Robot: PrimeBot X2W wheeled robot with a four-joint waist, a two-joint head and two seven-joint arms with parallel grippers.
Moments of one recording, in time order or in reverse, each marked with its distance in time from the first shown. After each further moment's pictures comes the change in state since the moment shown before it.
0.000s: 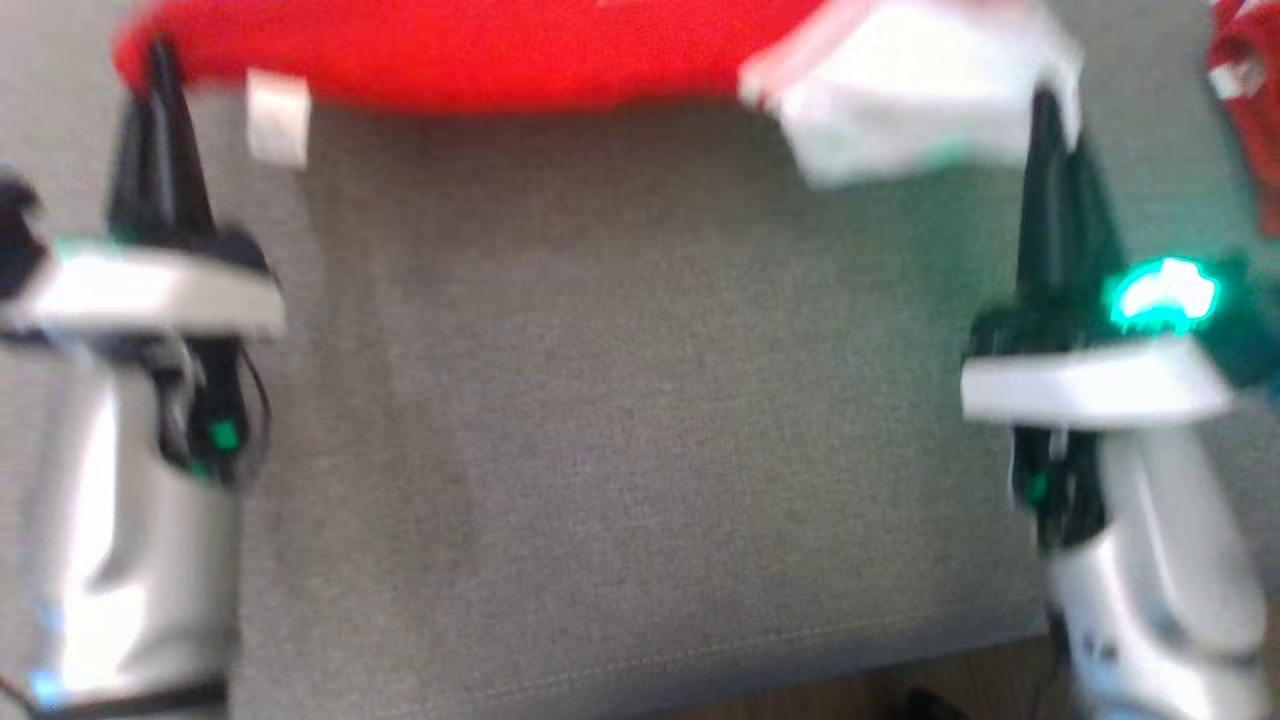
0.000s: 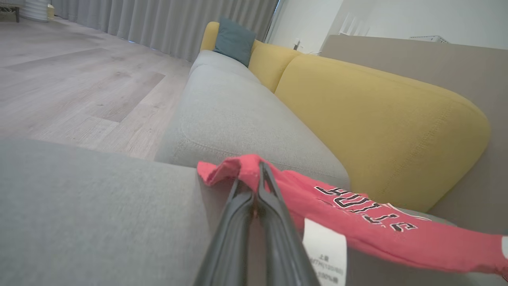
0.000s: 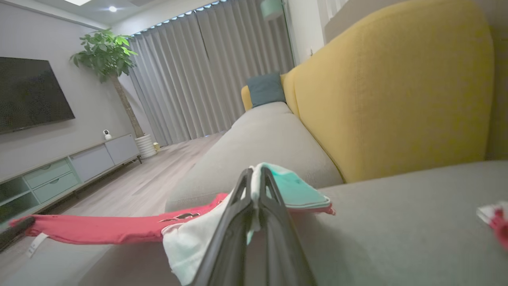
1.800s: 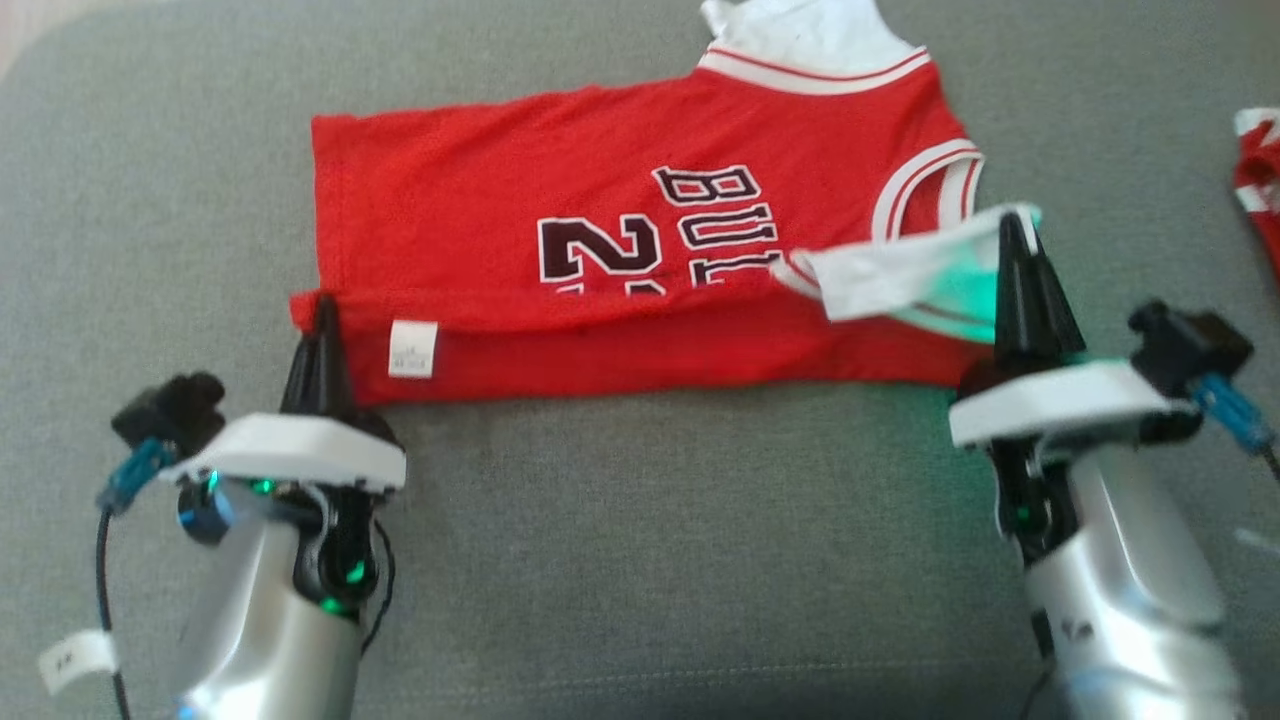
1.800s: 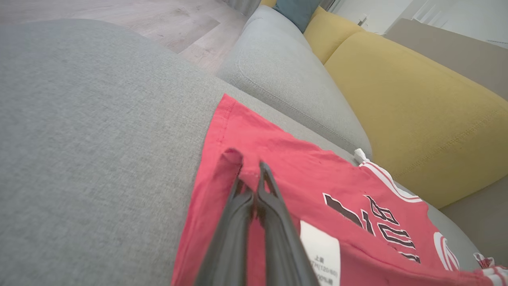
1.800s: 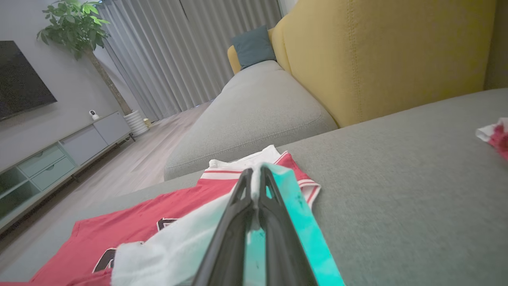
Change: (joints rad) left arm 0.226 -0.125 -0.062 0.157 -0.140 0.063 0.000; right arm 0.012 0.015 -0.063 0.358 0.022 0.000 0.007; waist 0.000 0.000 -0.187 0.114
